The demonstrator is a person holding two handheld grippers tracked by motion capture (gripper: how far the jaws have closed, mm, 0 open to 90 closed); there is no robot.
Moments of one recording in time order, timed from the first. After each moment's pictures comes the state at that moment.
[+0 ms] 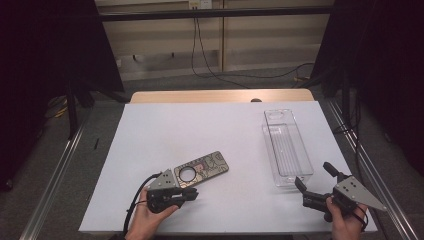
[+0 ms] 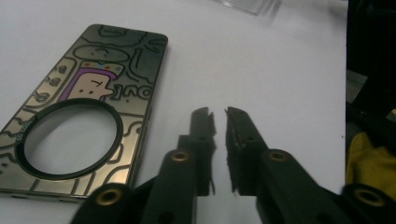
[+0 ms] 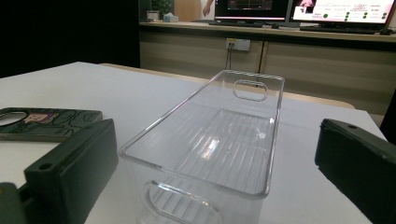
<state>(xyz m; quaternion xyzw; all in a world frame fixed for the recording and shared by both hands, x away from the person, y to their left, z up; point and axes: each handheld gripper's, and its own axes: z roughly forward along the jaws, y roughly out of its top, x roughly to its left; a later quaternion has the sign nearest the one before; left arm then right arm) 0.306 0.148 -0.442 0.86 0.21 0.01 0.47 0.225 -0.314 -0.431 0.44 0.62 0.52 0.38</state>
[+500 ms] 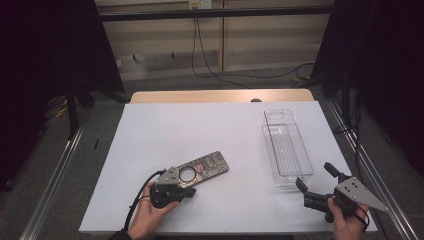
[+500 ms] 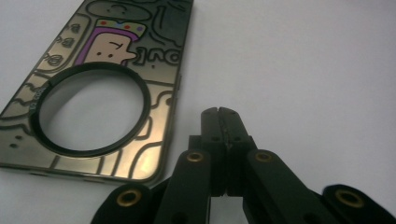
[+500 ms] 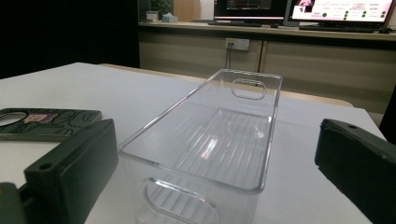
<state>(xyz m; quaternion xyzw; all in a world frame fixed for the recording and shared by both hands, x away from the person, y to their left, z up) 0.323 0.145 -0.455 0.88 0.23 0.01 0.42 0.224 -0.316 -0.432 0.45 0.62 0.53 0.38</state>
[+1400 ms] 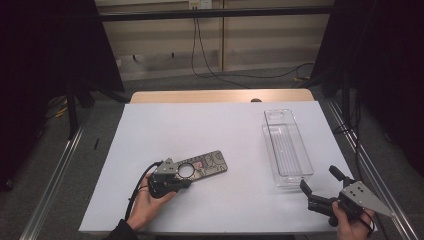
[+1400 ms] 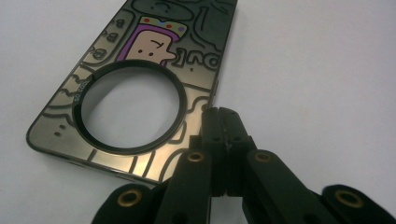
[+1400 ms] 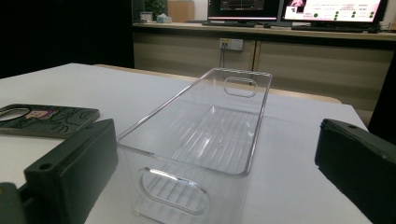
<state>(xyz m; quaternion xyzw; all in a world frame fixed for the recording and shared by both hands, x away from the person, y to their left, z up) 0.349 0.152 -0.454 0.88 0.24 0.02 0.40 0.213 -0.322 -0.432 0.45 0.61 0.52 0.38</state>
